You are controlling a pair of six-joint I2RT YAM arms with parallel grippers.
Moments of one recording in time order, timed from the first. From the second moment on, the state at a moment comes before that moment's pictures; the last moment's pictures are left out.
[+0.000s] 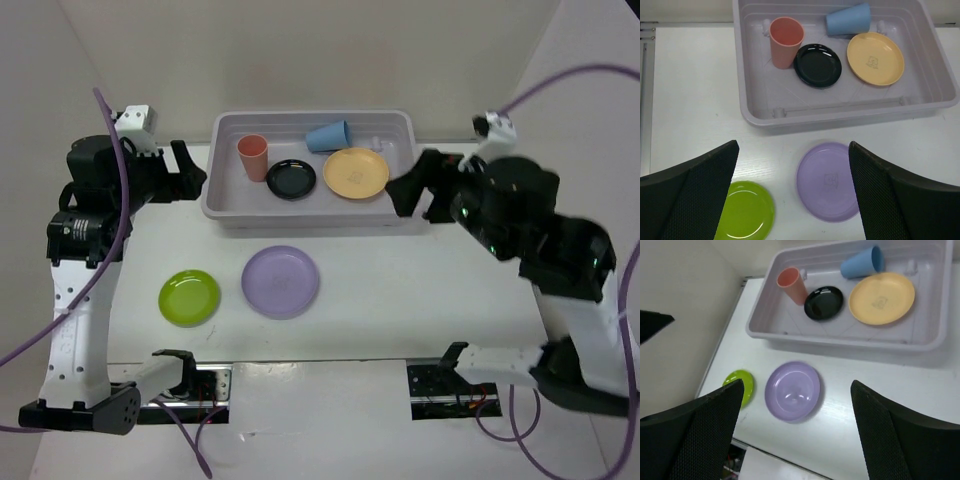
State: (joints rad) left arm -0.02 1.11 1.60 -0.86 0.15 -0.13; right arm 0.89 1.26 2.09 -1.14 0.48 0.52
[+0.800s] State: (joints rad) left arm -0.04 1.02 1.51 -0.85 0.12 -0.13; right arm 0.93 1.74 0.99 -0.16 -0.06 0.83
